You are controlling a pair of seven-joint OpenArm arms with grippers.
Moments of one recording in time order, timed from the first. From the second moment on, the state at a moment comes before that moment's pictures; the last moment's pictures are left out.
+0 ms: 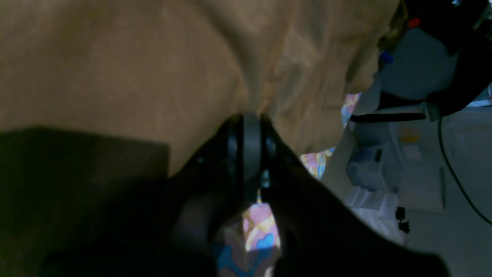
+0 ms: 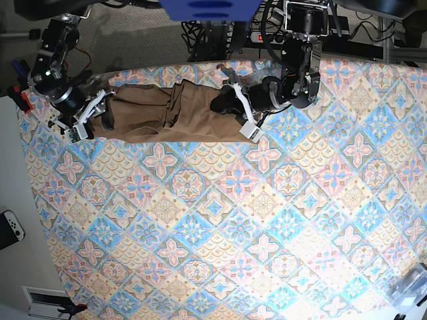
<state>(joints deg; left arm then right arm) 9.7 -0.7 1.1 82.6 -42.3 -40.6 54.8 -19.0 15.4 27.1 101.5 19.7 44.0 -41.1</state>
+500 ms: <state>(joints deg) 9.7 -0.7 1.1 82.6 -42.1 -40.6 54.8 -20.4 15.7 39.1 98.2 47.9 44.1 -41.2</state>
